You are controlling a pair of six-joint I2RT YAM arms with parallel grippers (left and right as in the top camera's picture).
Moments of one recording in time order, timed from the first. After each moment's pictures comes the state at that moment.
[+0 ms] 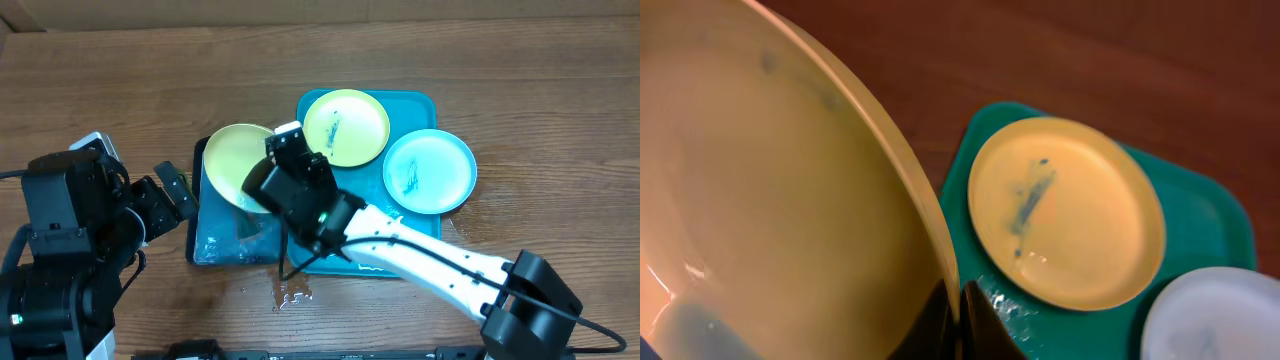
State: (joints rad) left arm 0.07 1.03 1.55 -1.38 -0.01 -0.45; right arm 1.03 1.80 1.41 -0.50 0.68 0.45
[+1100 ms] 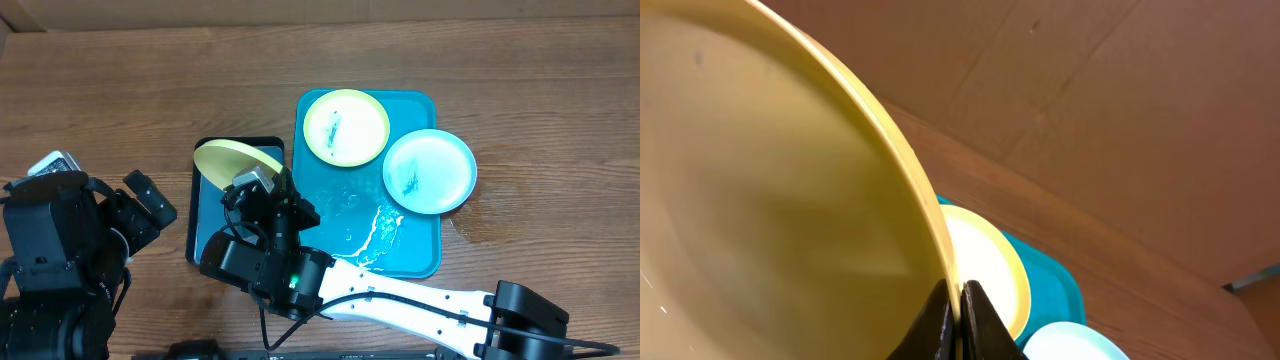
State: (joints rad) left arm 0.07 0.98 1.59 -1.42 -0.19 -0.55; right arm 1.26 1.80 1.41 -0.47 1.19 0.30
